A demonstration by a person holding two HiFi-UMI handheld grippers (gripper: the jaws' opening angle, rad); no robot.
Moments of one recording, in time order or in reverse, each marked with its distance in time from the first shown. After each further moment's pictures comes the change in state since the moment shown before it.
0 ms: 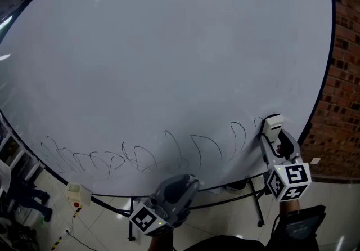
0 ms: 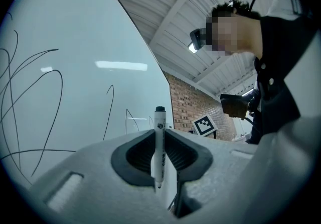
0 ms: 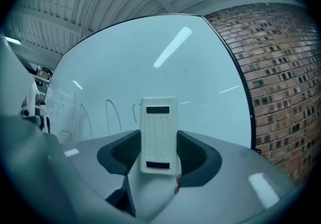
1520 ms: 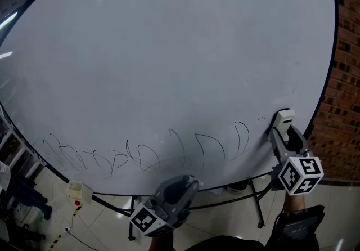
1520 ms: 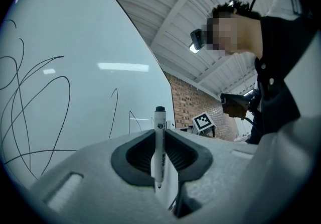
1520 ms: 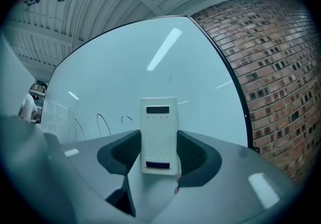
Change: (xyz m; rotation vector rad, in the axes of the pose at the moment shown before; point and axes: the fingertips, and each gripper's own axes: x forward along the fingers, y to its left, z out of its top) left arm -0.009 0.002 0.003 0.002 -0.005 0.022; right arm 0.000 -0.024 0.019 0.114 -0.030 -0.011
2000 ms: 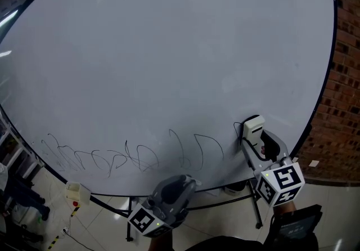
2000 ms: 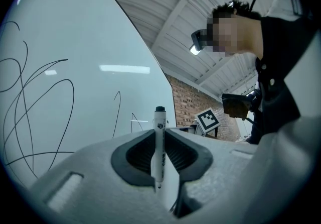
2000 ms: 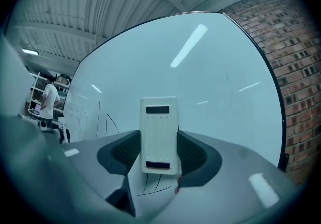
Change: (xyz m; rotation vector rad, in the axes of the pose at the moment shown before) left arm -0.003 0.005 0.004 -0.002 -0.022 0.013; right arm 0.007 0.097 -0.010 -0.118 0.034 0.224
